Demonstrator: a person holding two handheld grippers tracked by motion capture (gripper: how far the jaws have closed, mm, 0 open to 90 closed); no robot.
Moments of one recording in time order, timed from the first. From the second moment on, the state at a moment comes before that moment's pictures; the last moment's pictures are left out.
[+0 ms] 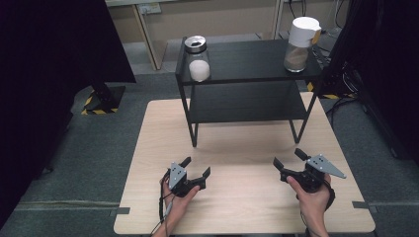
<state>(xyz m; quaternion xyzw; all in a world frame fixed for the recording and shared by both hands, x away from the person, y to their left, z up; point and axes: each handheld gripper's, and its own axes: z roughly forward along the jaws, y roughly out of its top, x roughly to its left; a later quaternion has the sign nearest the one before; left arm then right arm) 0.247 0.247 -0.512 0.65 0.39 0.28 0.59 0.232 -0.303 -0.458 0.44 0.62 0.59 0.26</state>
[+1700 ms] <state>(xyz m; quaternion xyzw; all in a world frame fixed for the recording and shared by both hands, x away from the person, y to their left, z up) 0.247 0.247 -0.512 0.65 0.39 0.28 0.59 0.226 -0.297 -0.491 0.45 0.65 0.55 0.26</state>
